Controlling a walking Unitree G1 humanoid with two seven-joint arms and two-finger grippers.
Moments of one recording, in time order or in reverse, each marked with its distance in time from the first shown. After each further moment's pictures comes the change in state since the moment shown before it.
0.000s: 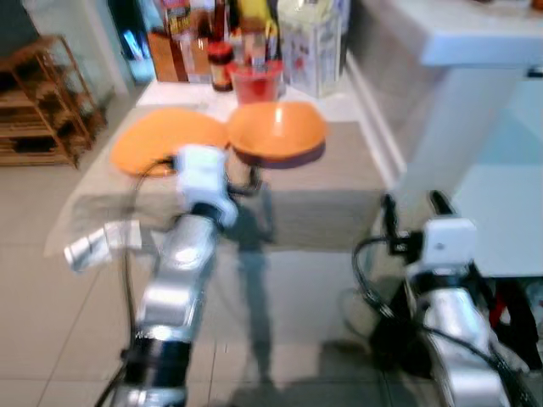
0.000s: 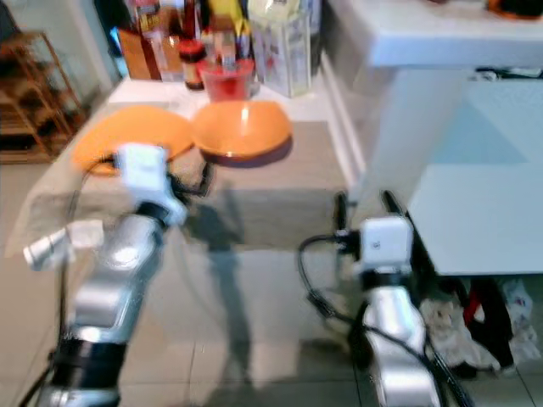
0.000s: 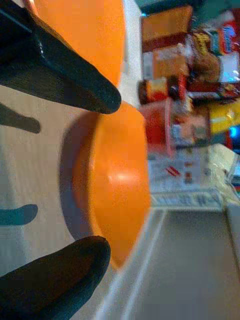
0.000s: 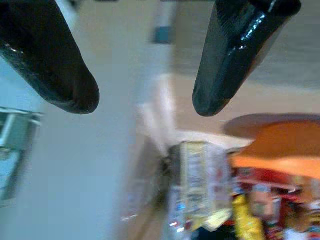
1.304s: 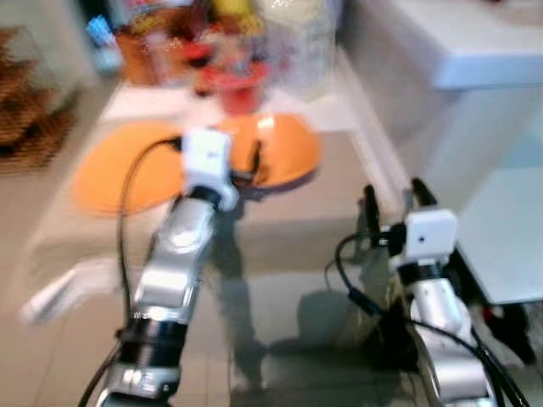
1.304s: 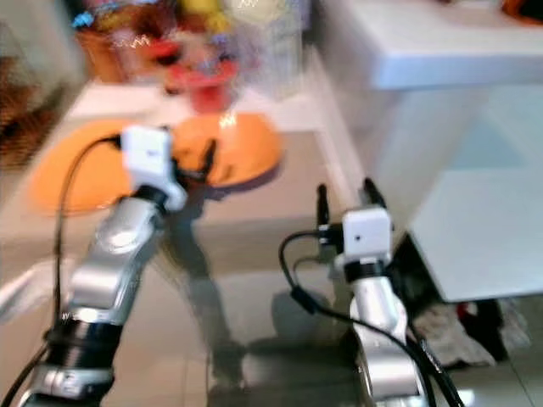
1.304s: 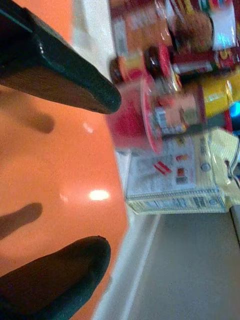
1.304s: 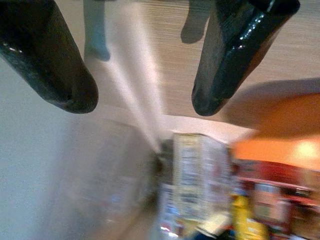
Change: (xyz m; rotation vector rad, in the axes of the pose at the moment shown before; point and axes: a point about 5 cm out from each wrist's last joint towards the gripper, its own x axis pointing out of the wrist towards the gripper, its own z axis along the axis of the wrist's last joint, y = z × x) left arm 0.010 0.009 0.012 0.067 -0.056 -0.006; right arm 0.007 0.018 0.009 -0.001 -0.056 0.079
